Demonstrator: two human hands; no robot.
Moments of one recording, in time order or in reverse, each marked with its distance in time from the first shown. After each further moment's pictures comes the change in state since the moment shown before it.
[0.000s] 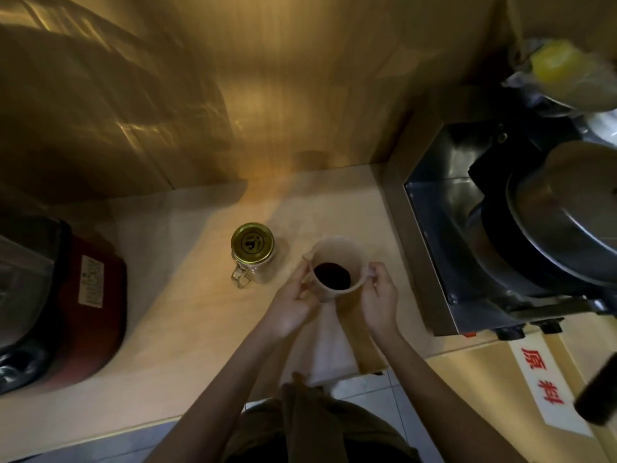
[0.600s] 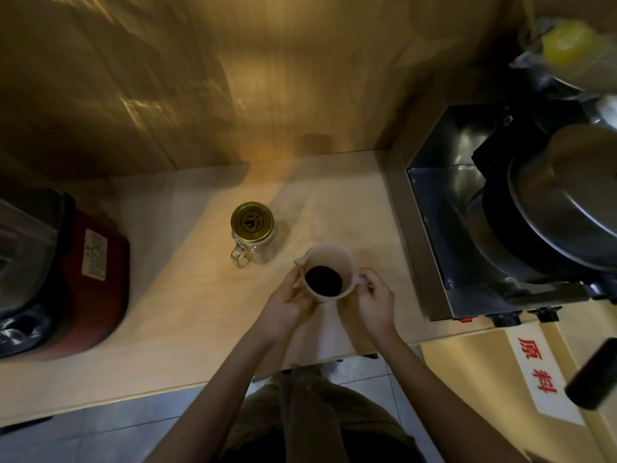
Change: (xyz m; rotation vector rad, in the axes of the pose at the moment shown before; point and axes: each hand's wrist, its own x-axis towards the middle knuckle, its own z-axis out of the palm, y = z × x) left_hand -0.022 -0.036 0.009 0.003 0.070 -0.047; right_hand -0.025 0.023 -0.010 -0.050 -0.151 0.005
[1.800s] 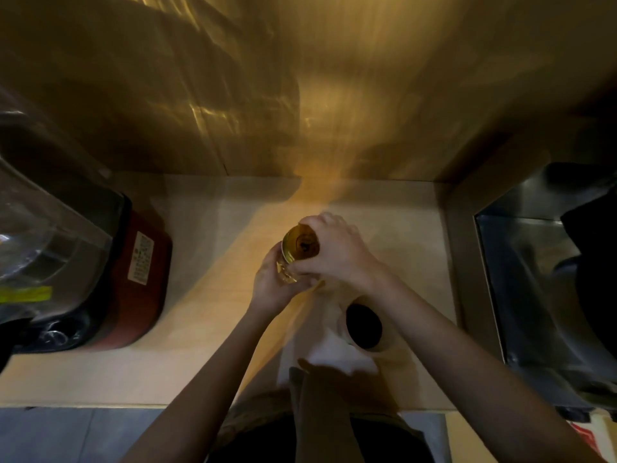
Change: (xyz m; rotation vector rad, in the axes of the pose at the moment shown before) left_hand 0.072 -0.019 -0.092 0.157 0.445 0.080; right_hand 0.097 -0.163 0.087 -0.680 -0.600 -0.505
